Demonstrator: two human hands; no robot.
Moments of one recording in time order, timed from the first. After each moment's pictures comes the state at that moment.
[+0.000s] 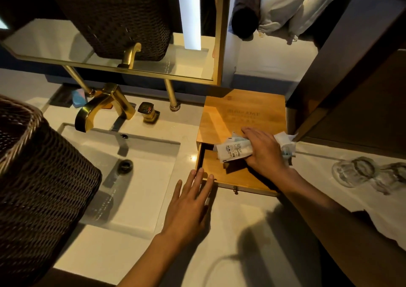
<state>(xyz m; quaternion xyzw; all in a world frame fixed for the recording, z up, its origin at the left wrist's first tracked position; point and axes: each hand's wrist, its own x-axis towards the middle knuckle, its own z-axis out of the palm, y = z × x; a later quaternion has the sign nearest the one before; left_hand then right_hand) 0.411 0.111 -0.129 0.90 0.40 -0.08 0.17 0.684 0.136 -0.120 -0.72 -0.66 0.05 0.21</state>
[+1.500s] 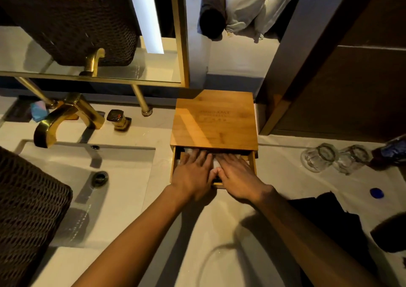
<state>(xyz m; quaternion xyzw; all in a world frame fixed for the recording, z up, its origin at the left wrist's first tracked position) 0.512 0.168 -0.113 0.93 0.32 -0.16 0.13 0.659 0.082 -0.130 -0.74 -0.63 0.22 0.08</state>
